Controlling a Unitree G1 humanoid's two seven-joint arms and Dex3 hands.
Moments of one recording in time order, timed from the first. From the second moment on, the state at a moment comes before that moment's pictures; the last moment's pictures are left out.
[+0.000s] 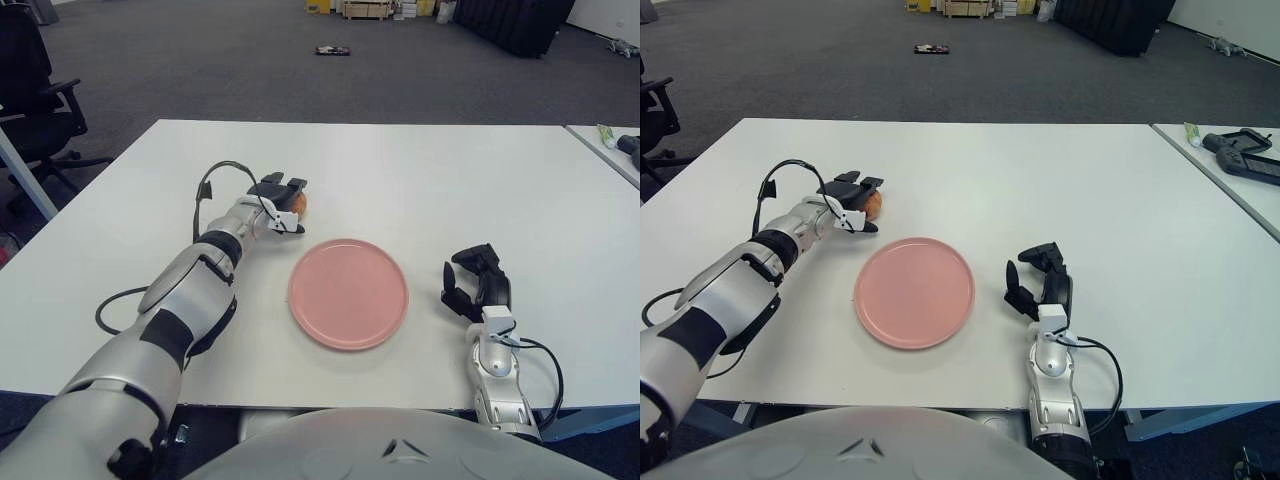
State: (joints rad) left arm -0.88 0.23 -0.67 1.34 0.78 -0.26 0.11; right arm 0.25 0.01 -0.09 0.14 -0.17 -0.33 -0.27
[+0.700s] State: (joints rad) left arm -0.88 0.24 -0.66 1.34 0.78 -0.25 0.12; right arm 0.25 0.01 -0.10 0.13 -0.17 -0.33 -0.27
